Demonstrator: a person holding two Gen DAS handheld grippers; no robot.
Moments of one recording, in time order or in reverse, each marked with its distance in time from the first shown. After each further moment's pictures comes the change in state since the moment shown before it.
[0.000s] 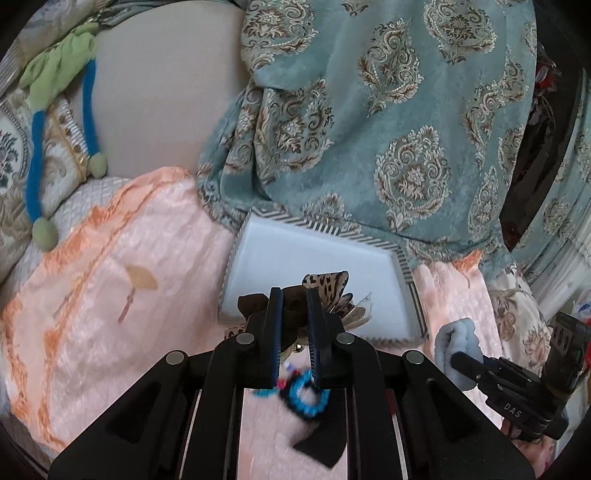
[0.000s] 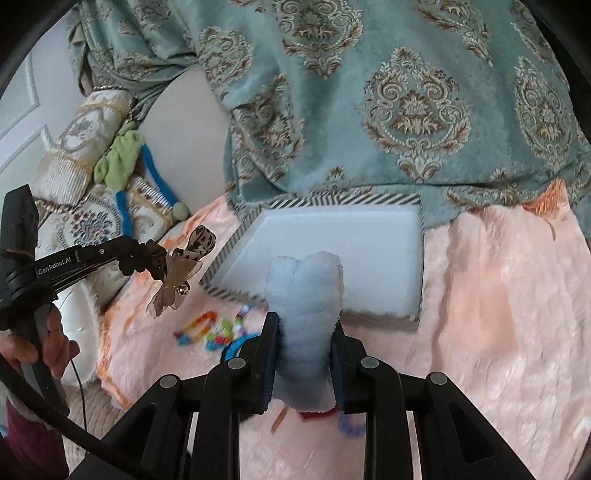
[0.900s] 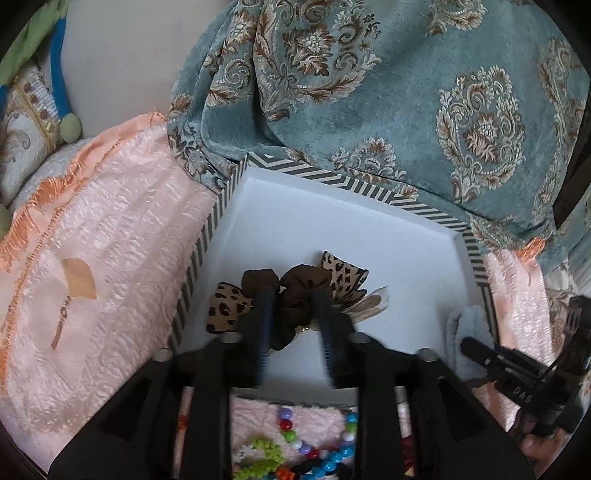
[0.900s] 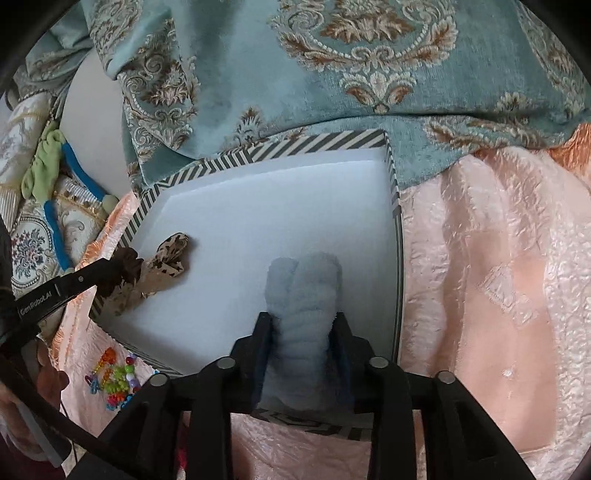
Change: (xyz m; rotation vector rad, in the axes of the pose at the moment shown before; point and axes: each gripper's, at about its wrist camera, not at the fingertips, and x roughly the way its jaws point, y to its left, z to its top) left arm 0.166 0.003 0.002 -0.011 0.168 0.095; right arm 0.127 -0.083 0.019 0.123 0.168 -0.102
